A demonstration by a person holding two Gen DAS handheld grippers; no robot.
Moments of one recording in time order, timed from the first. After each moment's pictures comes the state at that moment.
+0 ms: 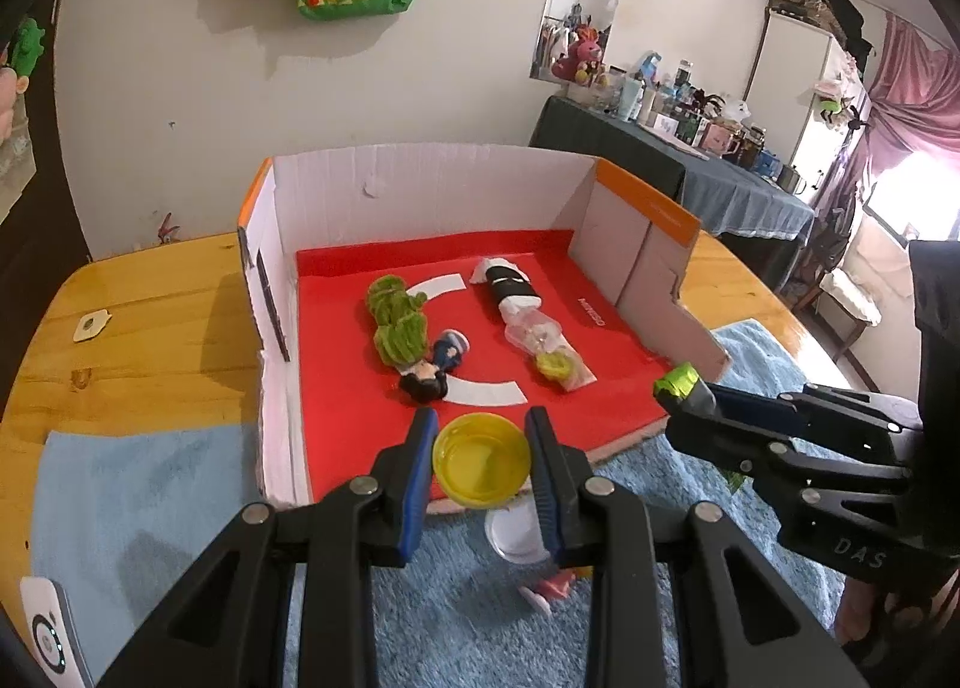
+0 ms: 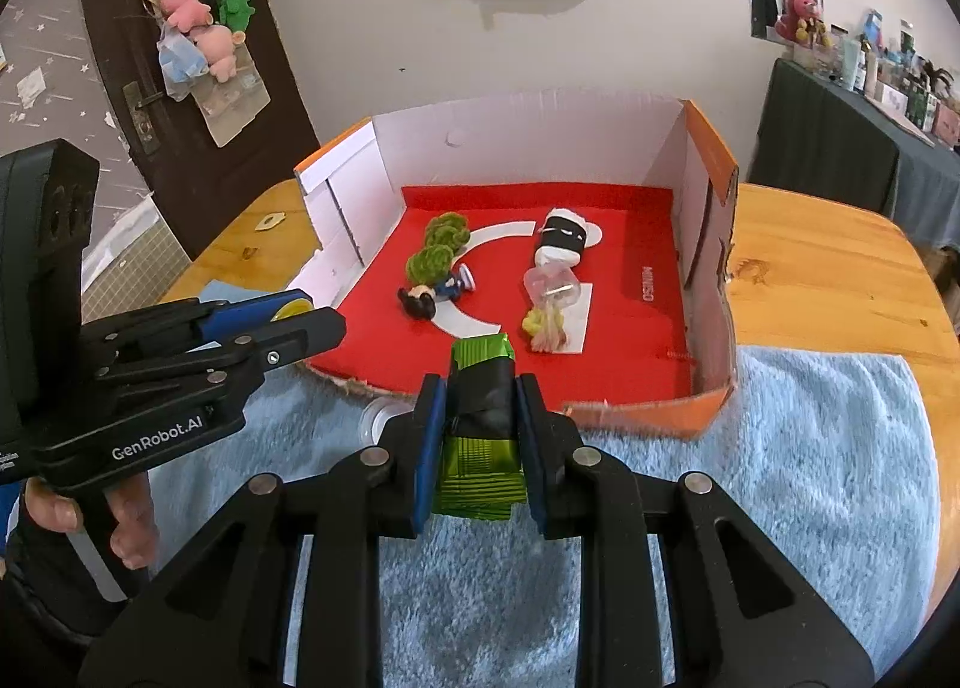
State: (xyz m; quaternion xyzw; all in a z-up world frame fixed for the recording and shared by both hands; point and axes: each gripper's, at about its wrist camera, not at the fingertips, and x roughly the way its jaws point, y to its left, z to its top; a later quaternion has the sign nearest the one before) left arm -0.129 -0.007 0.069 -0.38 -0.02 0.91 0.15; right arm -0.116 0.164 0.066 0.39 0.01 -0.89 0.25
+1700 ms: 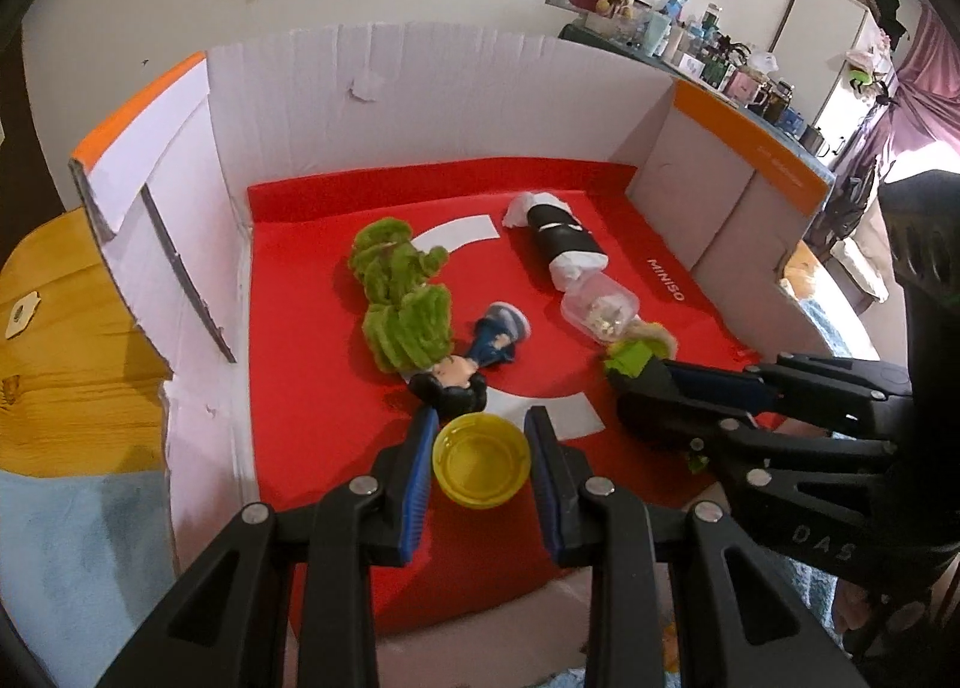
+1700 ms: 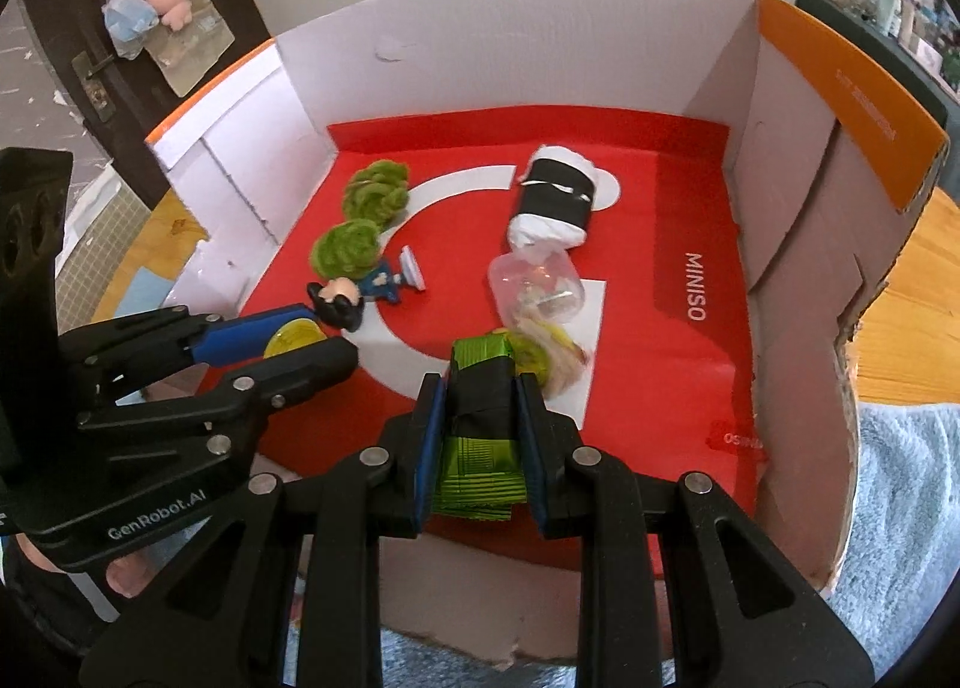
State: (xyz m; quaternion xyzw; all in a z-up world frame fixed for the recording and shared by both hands) left arm -0.214 -0.002 0.011 -0.46 -0.02 0.87 0.15; right arm -0.212 0.145 0.011 0.49 0.02 -0.84 0.24
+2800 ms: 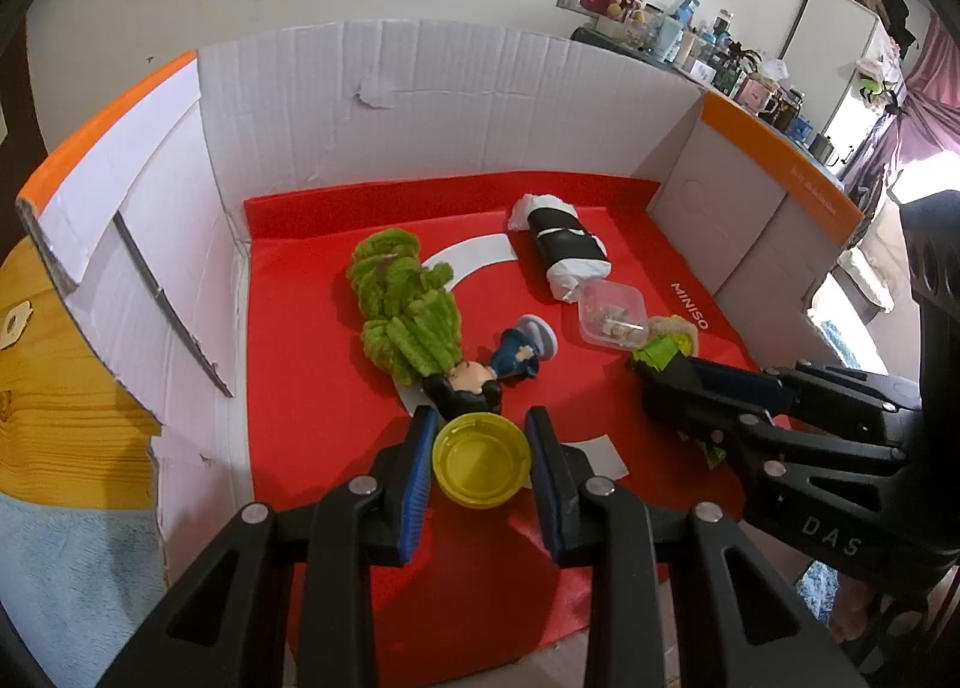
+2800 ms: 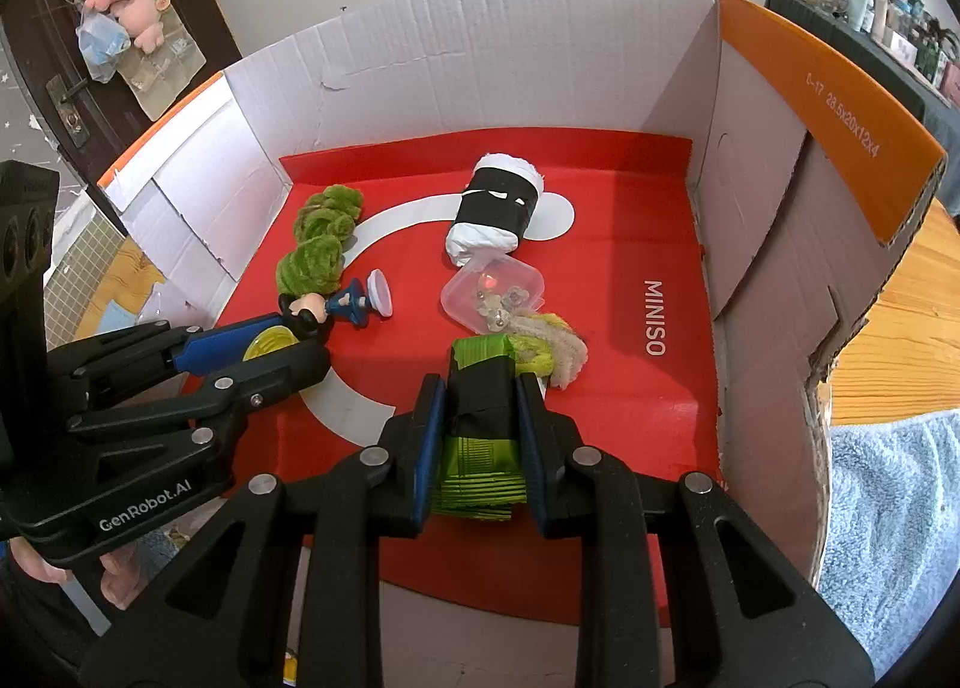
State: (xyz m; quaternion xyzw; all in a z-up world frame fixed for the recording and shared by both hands) left arm -0.234 -0.002 0.009 -0.46 -0.03 0.87 0.15; right arm -0.228 0.149 0.011 0.47 0.01 -0.86 0.21
